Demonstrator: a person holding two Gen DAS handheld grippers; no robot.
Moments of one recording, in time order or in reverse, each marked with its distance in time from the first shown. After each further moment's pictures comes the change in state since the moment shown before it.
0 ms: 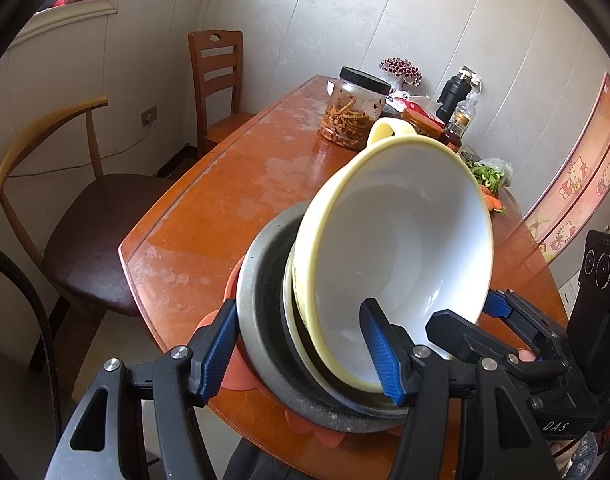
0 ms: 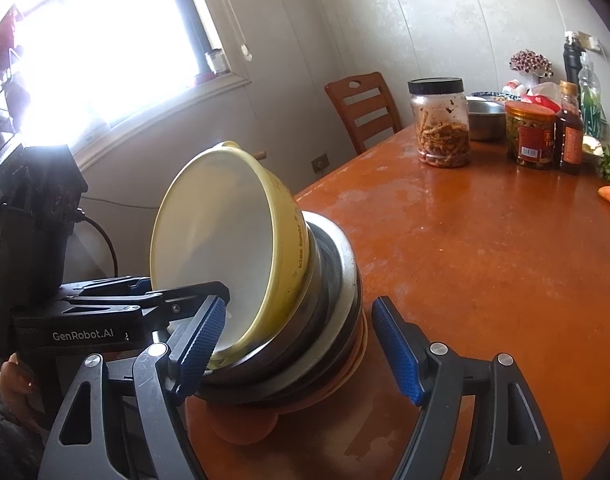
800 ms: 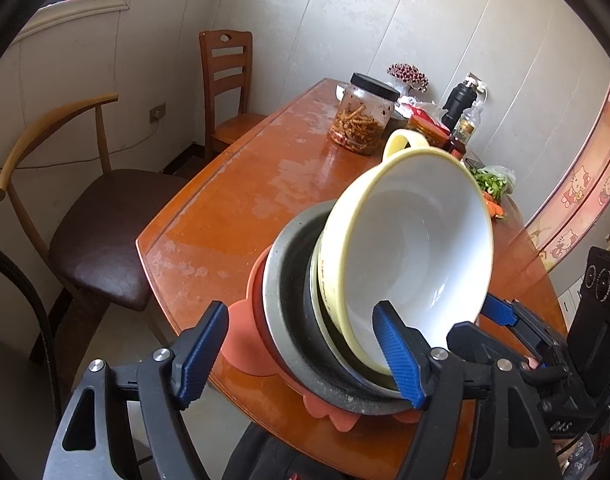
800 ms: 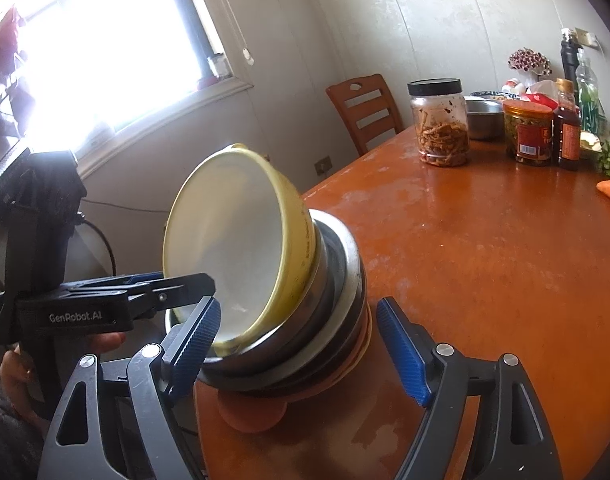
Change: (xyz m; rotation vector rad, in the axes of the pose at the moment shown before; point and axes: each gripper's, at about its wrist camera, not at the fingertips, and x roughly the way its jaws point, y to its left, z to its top) left arm -0.011 0.013 -0.002 -0.029 0.003 0.004; right arm -0.009 0.003 -0.005 0.009 -0.006 0.012
